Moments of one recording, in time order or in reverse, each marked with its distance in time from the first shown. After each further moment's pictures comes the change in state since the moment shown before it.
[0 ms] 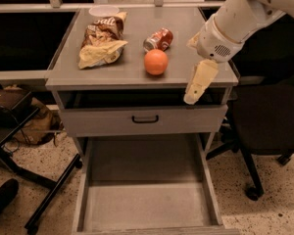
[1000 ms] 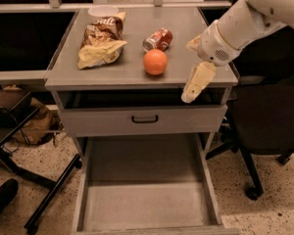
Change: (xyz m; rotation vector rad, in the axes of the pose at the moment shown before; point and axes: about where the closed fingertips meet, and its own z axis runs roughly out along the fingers) arm 0.001 -0.016 0.020 0.008 -0.106 0.015
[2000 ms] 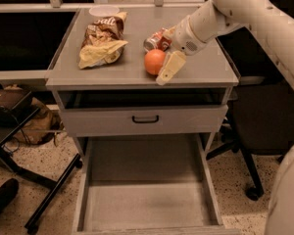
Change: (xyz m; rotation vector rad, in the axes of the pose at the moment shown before) arm -0.043 -0.078 0.064 0.040 -0.149 -0.044
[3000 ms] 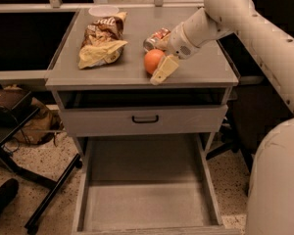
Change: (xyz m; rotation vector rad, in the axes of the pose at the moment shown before) arm 0.005 -0.007 0.033 -0.049 -0.025 0.009
